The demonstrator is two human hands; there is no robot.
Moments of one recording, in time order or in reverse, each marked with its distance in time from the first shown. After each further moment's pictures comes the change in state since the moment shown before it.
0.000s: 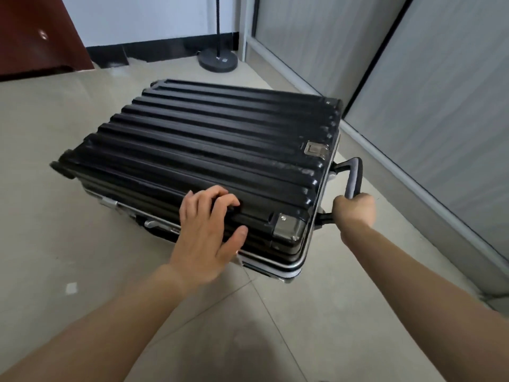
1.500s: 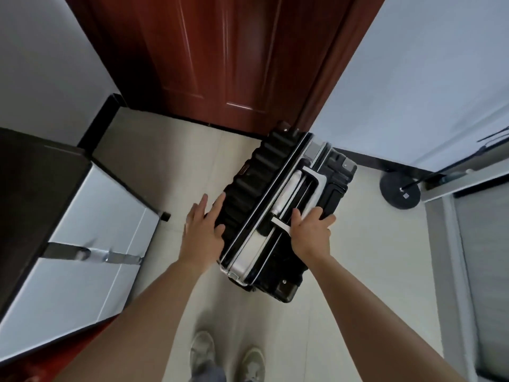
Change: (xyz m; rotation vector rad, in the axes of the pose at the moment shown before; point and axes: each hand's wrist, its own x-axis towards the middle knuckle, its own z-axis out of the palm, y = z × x) left_hand 0.218 -0.323 -0.510 -0.169 0.050 -1.194; right_hand -0.284 -0.633 0.331 -0.855 -0.791 -0.701
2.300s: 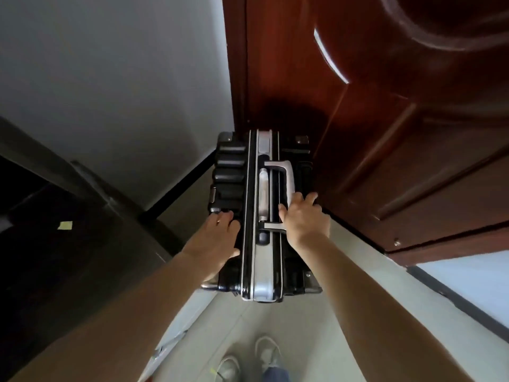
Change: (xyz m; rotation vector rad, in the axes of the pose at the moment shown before) left_hand 0.216 -0.090 -0.242 0.891 -0.087 -0.027; right_hand 0.164 -0.423 0.046 -0.618 -0.021 -0.733
